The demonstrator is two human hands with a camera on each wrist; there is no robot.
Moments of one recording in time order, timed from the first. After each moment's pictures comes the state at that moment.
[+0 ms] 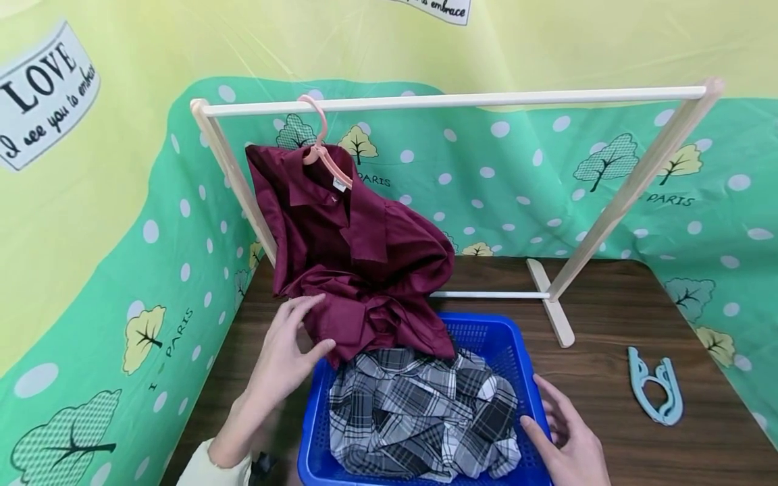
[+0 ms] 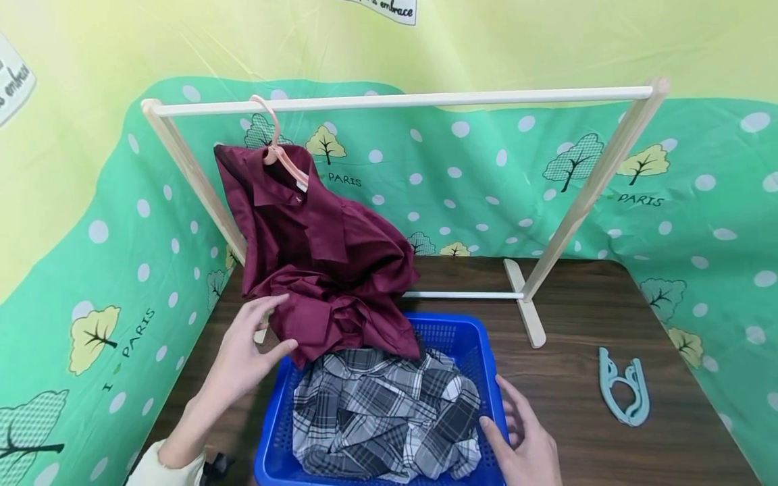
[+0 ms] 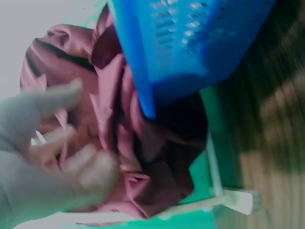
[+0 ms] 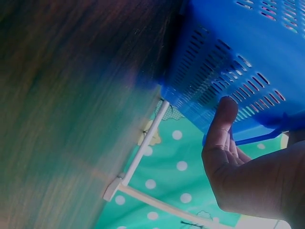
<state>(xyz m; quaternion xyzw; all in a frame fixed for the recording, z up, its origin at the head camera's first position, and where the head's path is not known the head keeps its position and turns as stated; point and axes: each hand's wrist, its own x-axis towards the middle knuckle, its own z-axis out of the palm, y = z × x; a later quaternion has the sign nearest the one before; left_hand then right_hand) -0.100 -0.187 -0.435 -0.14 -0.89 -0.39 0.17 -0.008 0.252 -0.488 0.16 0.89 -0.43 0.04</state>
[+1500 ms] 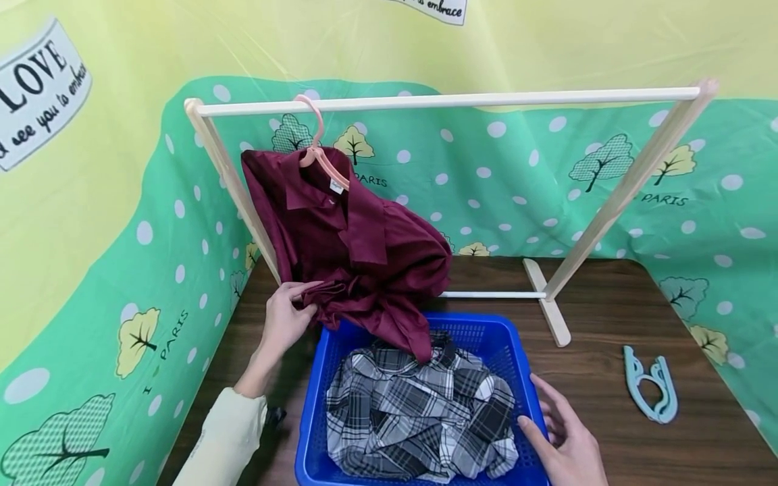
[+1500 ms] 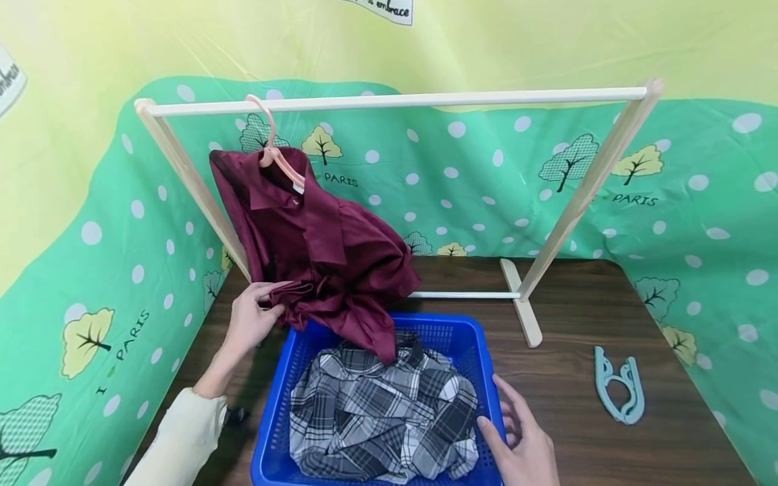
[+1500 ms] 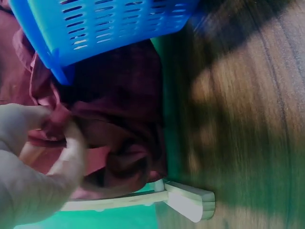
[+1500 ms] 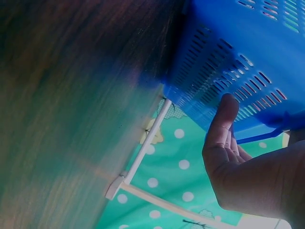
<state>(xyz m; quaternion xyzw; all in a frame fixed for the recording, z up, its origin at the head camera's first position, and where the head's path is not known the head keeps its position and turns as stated) -0.183 -0.207 -0.480 -0.07 -0.89 -0.42 0.19 -0.011 0.253 -0.487 0.17 0.88 -0.43 0.07</state>
